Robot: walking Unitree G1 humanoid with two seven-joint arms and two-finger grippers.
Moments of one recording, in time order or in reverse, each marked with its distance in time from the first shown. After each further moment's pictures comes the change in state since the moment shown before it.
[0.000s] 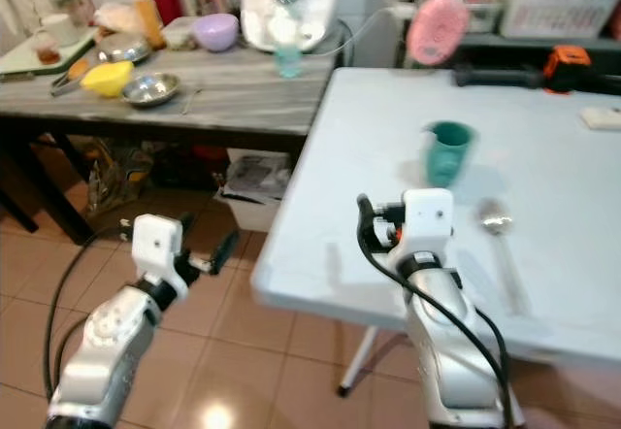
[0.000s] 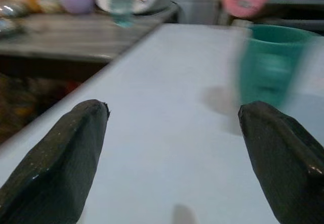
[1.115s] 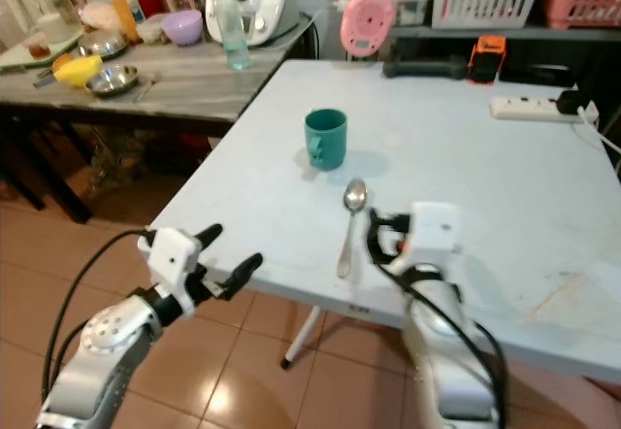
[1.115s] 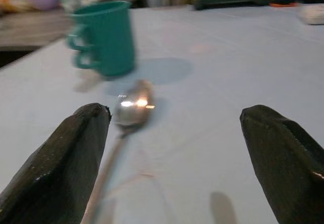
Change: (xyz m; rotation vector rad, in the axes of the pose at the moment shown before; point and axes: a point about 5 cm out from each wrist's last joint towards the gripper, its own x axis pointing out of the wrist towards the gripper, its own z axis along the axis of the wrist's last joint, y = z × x) left arm -0.013 -0.010 0.003 0.085 0.023 -0.240; right arm -0.003 0.009 -0.007 0.073 0.048 -0.041
